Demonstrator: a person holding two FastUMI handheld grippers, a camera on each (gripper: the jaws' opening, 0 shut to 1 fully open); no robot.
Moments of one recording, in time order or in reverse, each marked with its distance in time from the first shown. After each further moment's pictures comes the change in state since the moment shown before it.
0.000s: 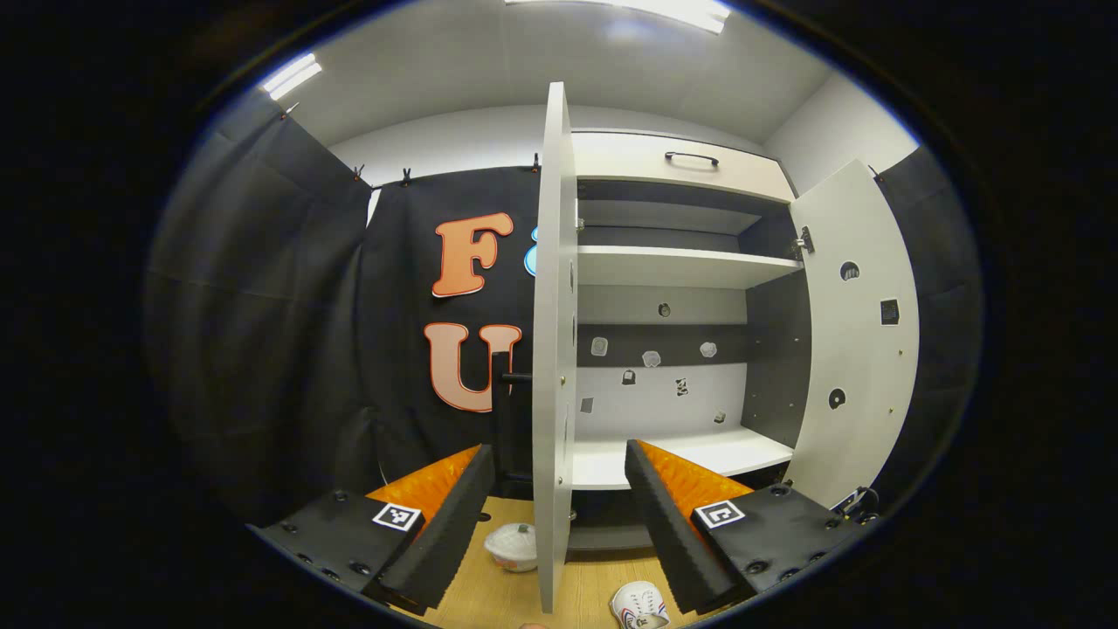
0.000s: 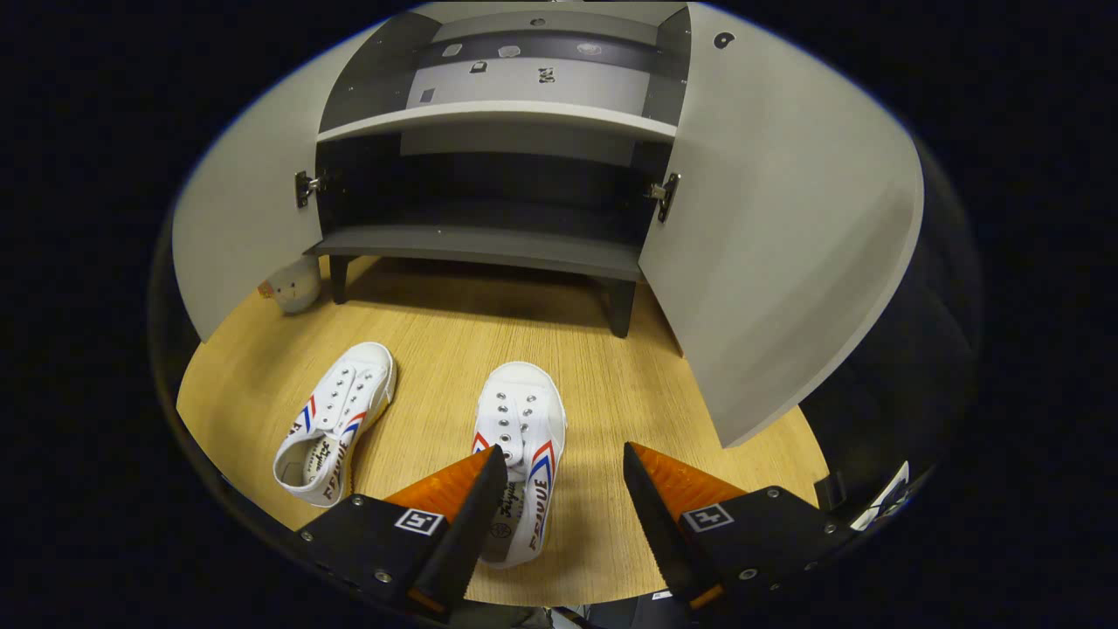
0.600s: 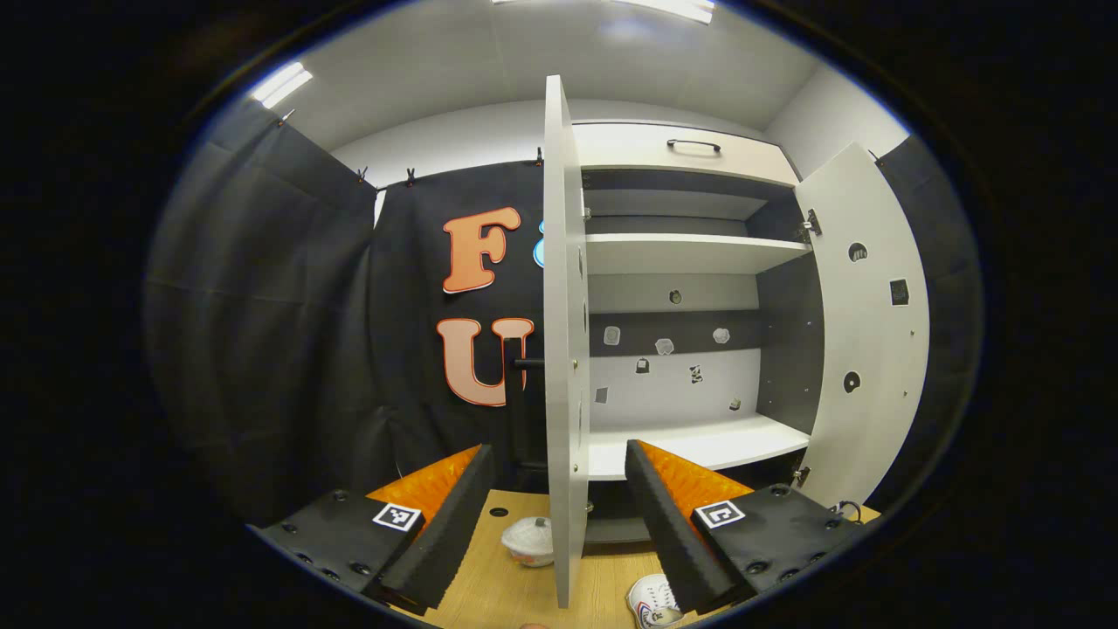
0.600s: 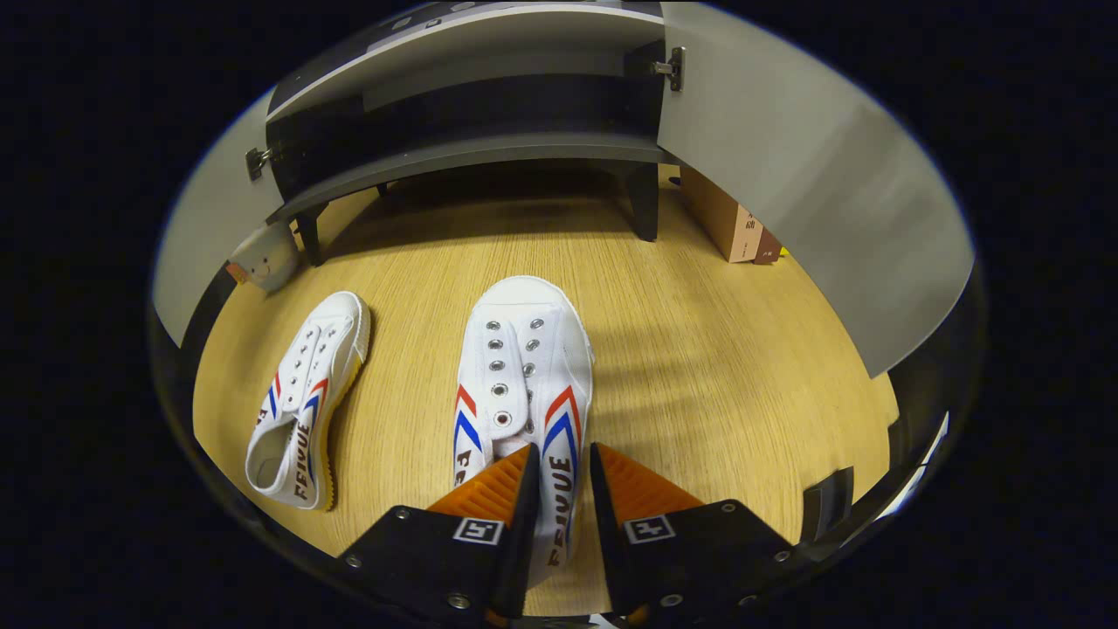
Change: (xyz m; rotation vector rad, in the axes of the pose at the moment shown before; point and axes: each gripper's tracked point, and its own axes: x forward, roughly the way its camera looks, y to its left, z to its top) left arm -0.002 0.005 -0.014 0.031 0.032 0.036; right arm 0.047 0.017 -0.052 0.136 0.208 0.080
